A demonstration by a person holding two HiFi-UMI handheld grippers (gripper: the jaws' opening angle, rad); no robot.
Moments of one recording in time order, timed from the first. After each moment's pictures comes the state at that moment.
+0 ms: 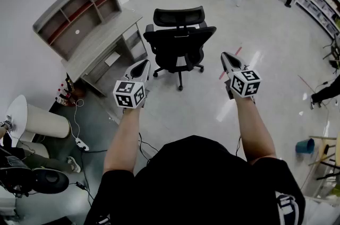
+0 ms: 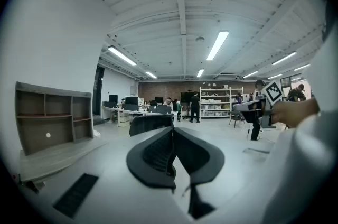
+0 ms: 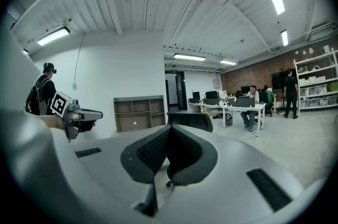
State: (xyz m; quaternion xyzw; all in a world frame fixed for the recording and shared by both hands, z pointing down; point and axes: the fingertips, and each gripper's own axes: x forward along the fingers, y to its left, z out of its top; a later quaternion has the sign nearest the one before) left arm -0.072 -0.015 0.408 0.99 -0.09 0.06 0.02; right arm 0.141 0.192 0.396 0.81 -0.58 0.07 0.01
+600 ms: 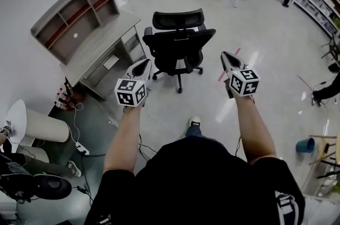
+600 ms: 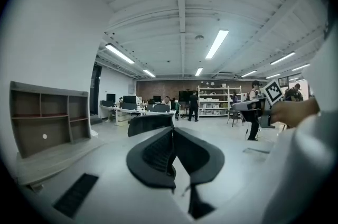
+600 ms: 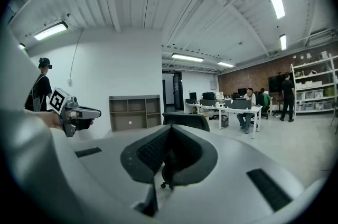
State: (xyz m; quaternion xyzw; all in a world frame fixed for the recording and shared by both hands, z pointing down) left arm -0.055 -0.031 0.409 0.99 -0.08 0.07 0.02; right arm 0.152 0.176 0.397 0.82 -0.56 0.07 0.02
